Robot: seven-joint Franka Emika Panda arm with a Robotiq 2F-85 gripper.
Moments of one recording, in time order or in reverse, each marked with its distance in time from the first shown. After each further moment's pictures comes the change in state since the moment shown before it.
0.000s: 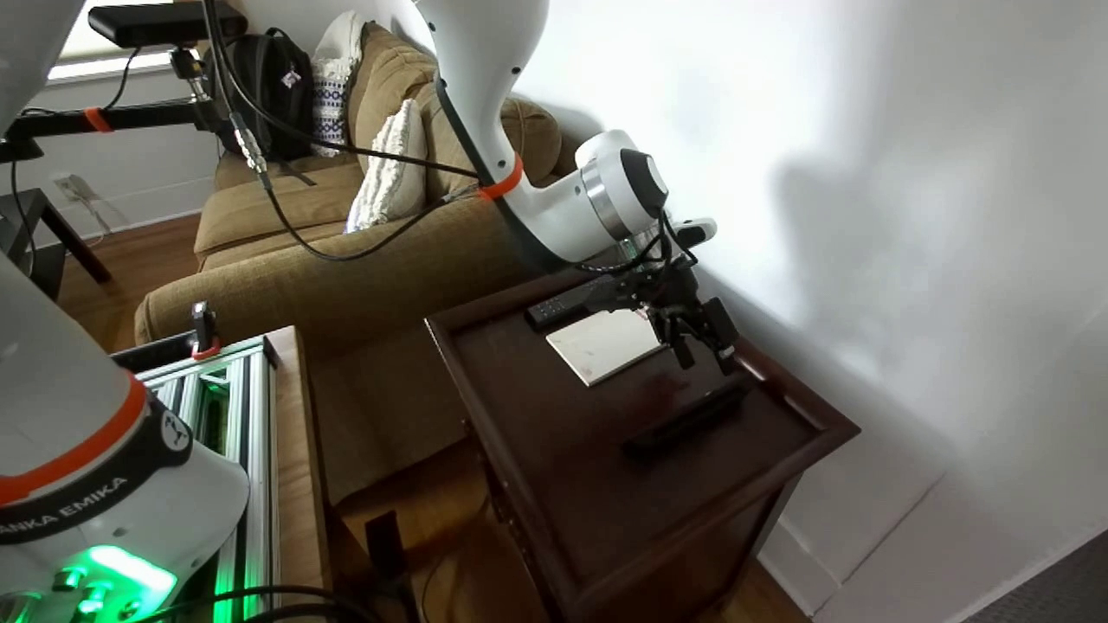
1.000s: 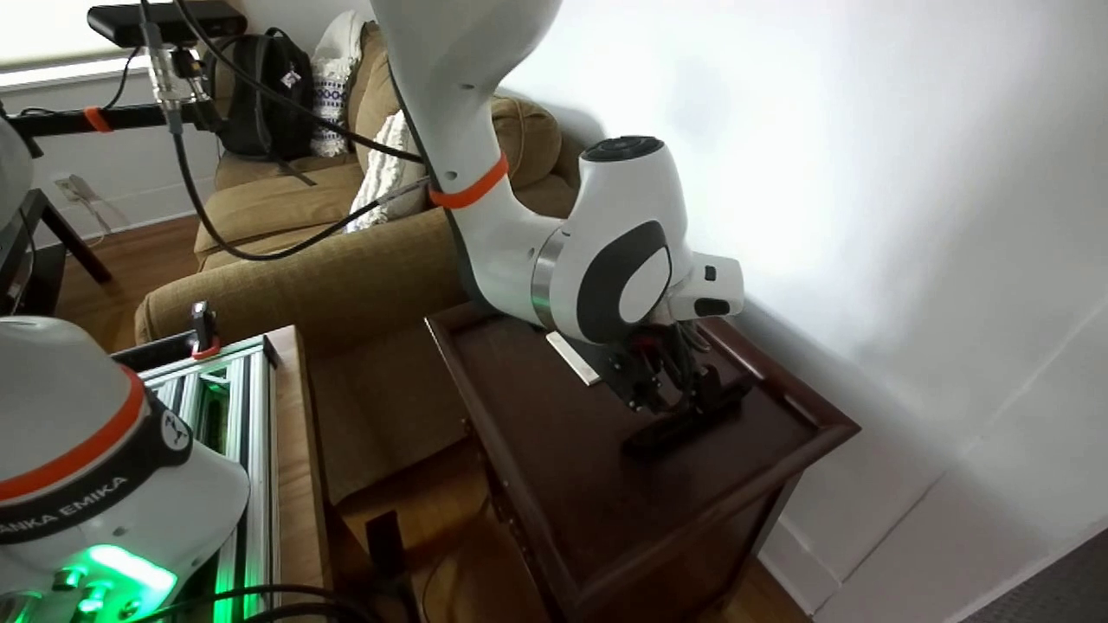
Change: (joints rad) arm -0.607 -0.252 0.344 -0.395 0.221 0.521 -0.504
